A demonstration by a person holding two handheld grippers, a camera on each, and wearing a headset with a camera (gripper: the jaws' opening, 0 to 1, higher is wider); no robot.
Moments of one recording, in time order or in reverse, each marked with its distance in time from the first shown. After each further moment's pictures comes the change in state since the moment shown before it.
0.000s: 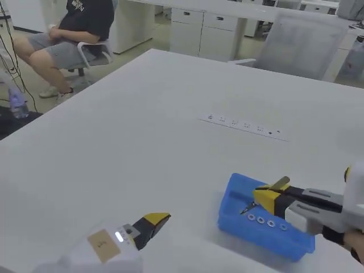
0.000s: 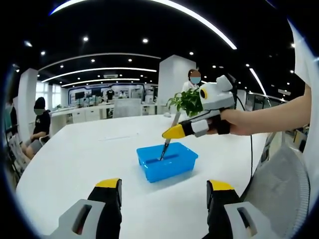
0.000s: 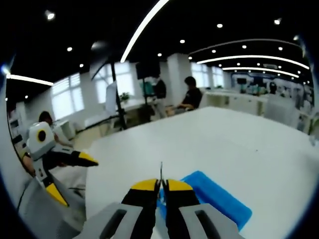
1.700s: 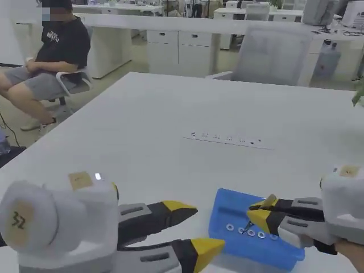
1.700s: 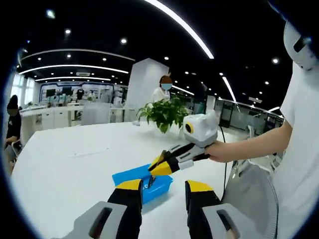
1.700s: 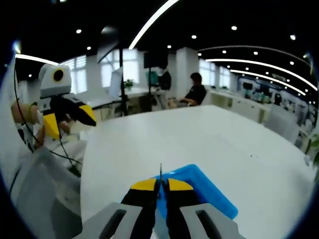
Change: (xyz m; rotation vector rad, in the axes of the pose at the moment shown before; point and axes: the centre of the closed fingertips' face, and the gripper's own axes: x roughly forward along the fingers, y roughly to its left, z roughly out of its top) left arm 0.013 -0.021 0.081 0.009 -0.014 -0.346; right arm -0.031 0.014 -0.014 -0.171 0.085 0.008
